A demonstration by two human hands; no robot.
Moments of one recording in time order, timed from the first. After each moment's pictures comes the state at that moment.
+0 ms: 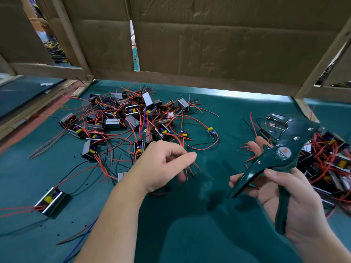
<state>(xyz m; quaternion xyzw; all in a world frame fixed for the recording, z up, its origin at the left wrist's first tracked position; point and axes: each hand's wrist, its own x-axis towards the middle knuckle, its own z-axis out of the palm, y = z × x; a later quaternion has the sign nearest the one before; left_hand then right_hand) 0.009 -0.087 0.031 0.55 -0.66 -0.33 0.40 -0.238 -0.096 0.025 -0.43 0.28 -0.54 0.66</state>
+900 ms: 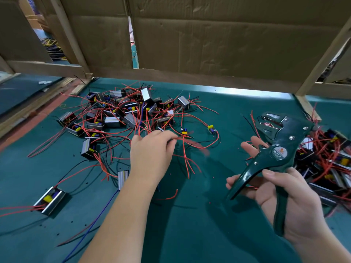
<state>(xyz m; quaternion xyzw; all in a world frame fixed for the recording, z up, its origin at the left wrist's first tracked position) 0.009 -0.110 0.015 0.72 -0.61 0.06 0.31 -0.235 -0.095 0.022 -0.41 0.30 -0.53 0.68</state>
